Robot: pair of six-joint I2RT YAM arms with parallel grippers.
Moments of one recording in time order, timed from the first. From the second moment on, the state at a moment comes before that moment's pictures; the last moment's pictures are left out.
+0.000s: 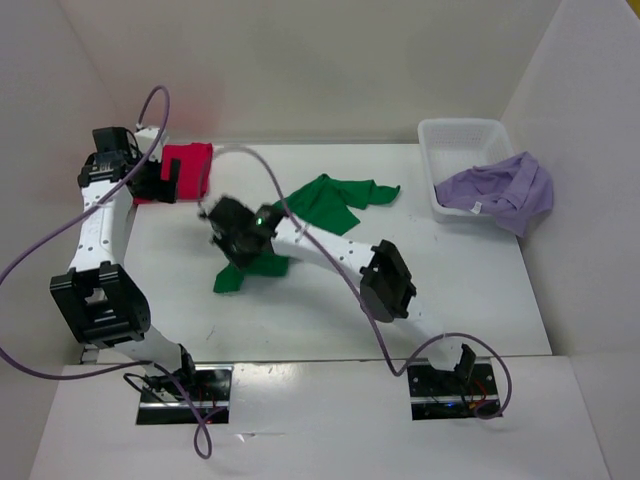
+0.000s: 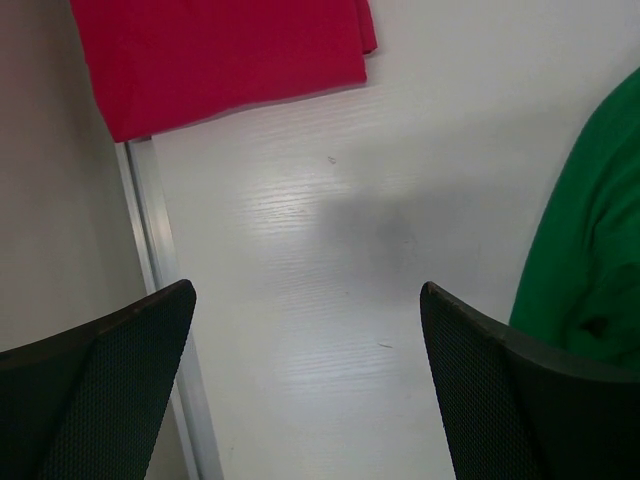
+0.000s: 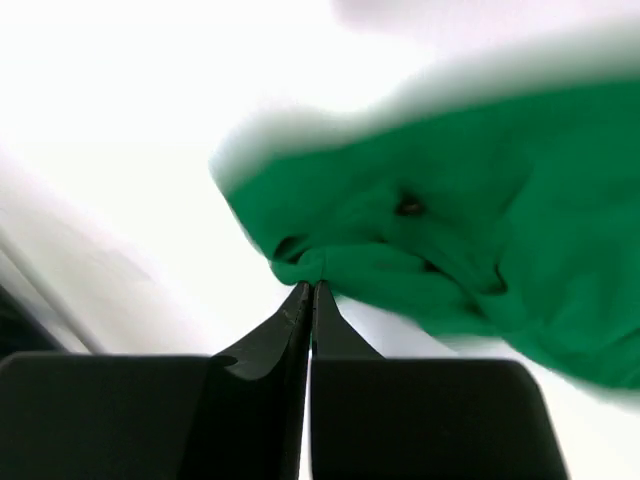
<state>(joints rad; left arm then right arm) 0.27 1.59 1.52 -0.74 0.18 0.36 1.09 2.32 2.16 -0.86 0.04 0.19</state>
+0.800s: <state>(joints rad) 0.25 1.66 1.74 -0.84 0.33 0.44 0.41 1.90 2.13 -0.92 0.10 0.39</state>
